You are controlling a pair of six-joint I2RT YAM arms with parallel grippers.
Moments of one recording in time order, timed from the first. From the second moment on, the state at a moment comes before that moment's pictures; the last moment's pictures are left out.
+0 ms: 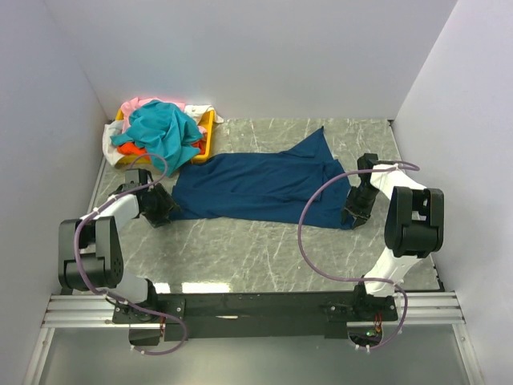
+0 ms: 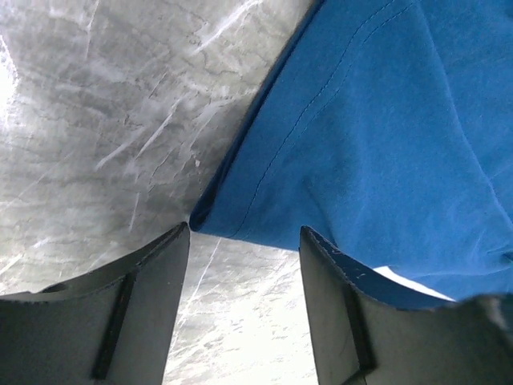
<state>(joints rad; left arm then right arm) 0.09 1.49 0.75 -0.36 0.22 -0.65 -0.09 1.74 1.10 -0.92 -0.03 0.44</state>
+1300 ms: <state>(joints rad) 0.09 1.45 0.77 -0.49 0.05 -0.58 -0.09 1.76 1.11 -1.01 0.08 0.43</state>
